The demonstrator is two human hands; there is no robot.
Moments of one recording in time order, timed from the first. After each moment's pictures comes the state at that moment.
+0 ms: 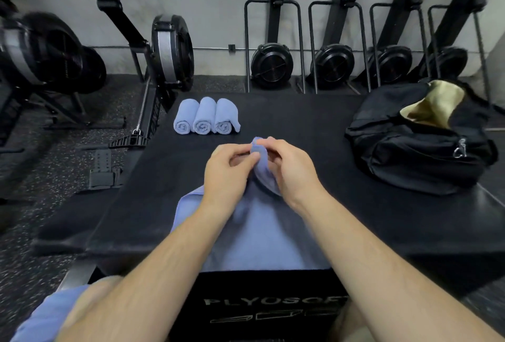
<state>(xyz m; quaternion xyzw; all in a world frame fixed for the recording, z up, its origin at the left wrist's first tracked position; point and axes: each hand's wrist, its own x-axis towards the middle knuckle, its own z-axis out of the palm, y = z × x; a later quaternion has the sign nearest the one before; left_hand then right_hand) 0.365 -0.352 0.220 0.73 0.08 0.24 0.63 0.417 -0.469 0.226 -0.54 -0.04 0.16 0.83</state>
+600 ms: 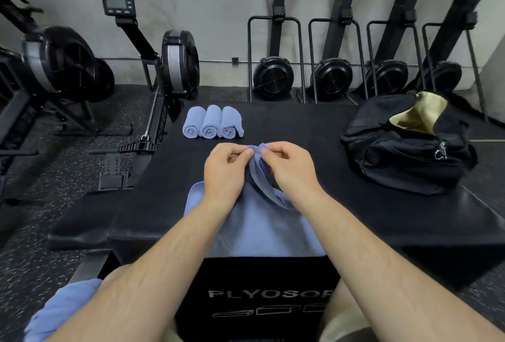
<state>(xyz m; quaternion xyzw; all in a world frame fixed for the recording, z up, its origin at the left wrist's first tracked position) 0.342 -0.348 0.230 0.73 0.10 0.29 0.61 0.374 -0.479 0.249 -0.76 -0.09 -0.02 0.64</state>
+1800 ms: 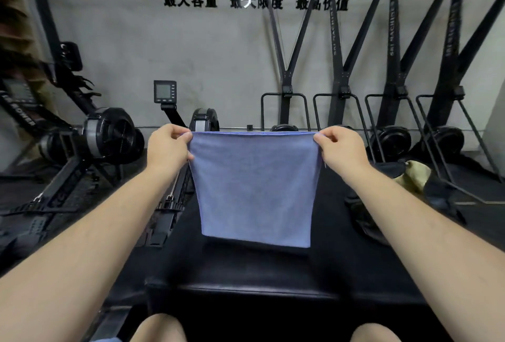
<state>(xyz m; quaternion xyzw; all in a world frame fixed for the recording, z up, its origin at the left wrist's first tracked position) 0.311 -0.207 0.414 0.77 0.15 0.43 0.45 0.393 -0.542 0.423 -0.82 -0.14 -0.25 0.49</state>
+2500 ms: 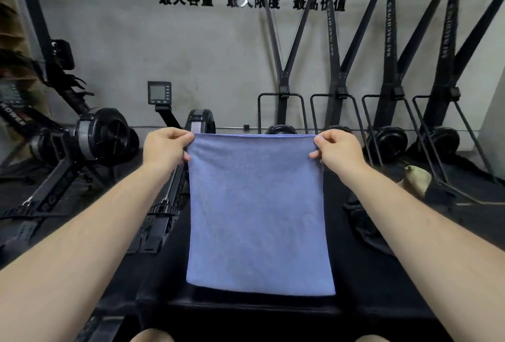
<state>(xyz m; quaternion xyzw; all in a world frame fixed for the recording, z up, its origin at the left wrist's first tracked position) 0.340 -0.196 0.422 0.74 0.14 0.38 0.53 0.427 -0.531 0.429 -0.82 -0.10 -0.19 0.53</state>
